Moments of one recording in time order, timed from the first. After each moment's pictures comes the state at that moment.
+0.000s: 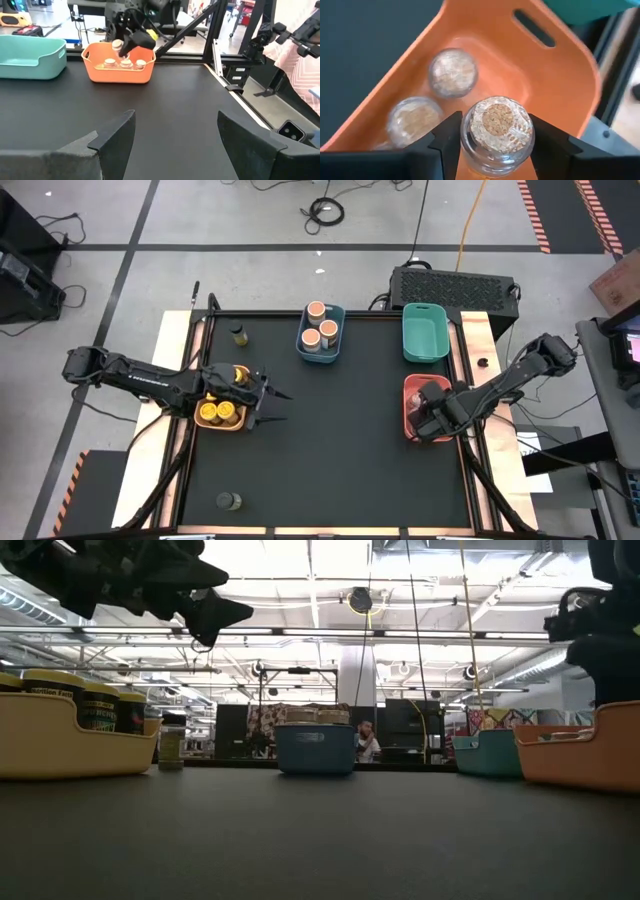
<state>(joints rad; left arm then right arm) -0.02 1.06 0.39 0.49 0.24 -0.06 0.49 1.22 0.73 -1.32 0.39 1.53</state>
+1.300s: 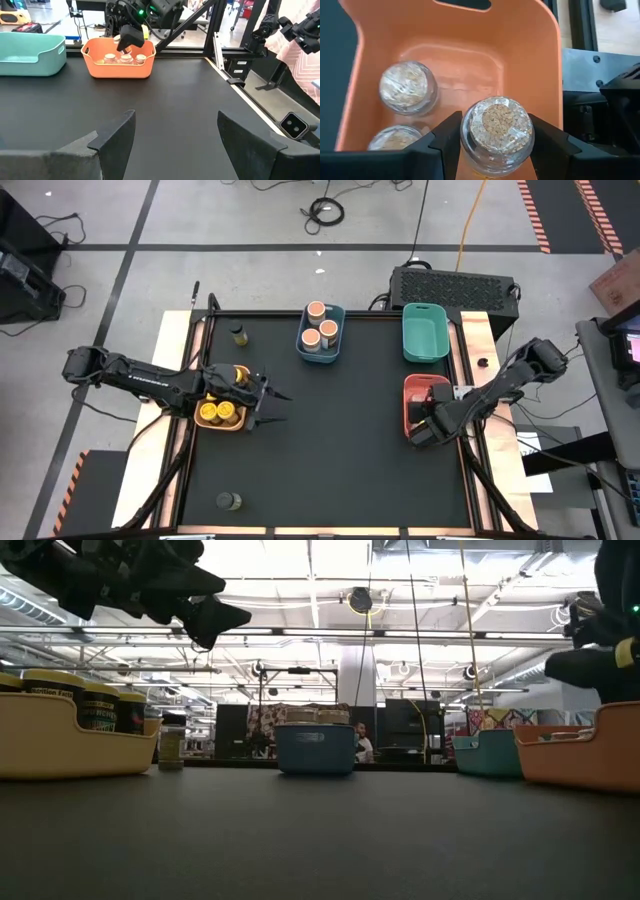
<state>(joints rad) -0.02 1.06 0.39 0.46 0.24 -0.04 0.52 1.35 0.76 -1.39 0.31 2.13</state>
